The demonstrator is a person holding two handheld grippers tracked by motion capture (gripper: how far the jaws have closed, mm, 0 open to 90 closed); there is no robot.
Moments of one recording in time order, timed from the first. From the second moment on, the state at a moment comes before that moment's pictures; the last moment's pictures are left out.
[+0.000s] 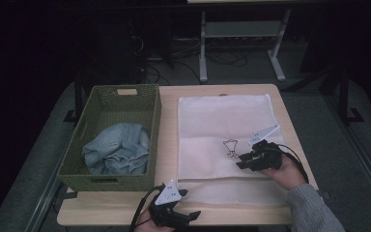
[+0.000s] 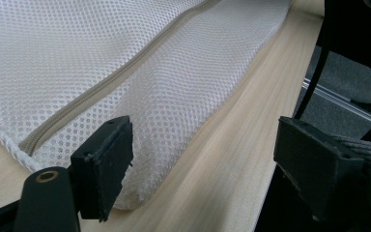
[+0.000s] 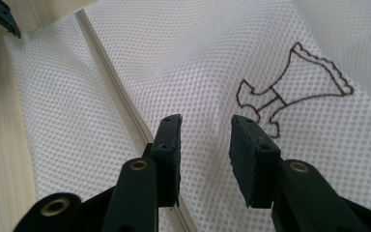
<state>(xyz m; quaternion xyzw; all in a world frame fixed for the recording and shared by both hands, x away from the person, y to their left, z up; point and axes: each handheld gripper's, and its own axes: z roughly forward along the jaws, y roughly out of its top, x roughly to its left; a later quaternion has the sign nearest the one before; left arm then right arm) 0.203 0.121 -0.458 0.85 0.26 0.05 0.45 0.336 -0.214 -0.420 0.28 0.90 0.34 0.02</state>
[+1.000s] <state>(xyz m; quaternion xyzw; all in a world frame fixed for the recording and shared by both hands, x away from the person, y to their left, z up) 0.207 0.120 -0.458 0.85 0.27 0.04 0.46 0.311 -0.250 -0.417 0.29 0.88 0.37 0.04</state>
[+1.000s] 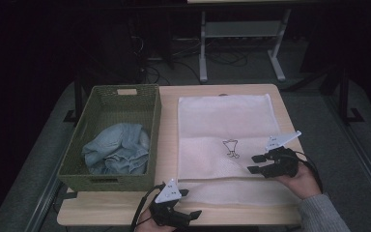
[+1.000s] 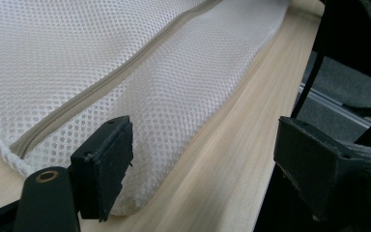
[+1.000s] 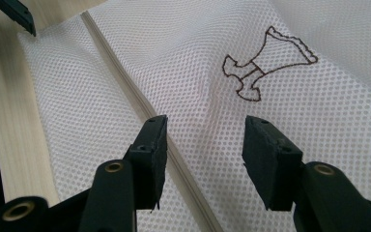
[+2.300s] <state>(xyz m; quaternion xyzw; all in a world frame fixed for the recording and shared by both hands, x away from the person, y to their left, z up) 0.266 0.049 -0.437 0.84 0.30 -0.07 0.44 0.270 -0.280 -0.430 0.33 0.88 0.33 0.07</state>
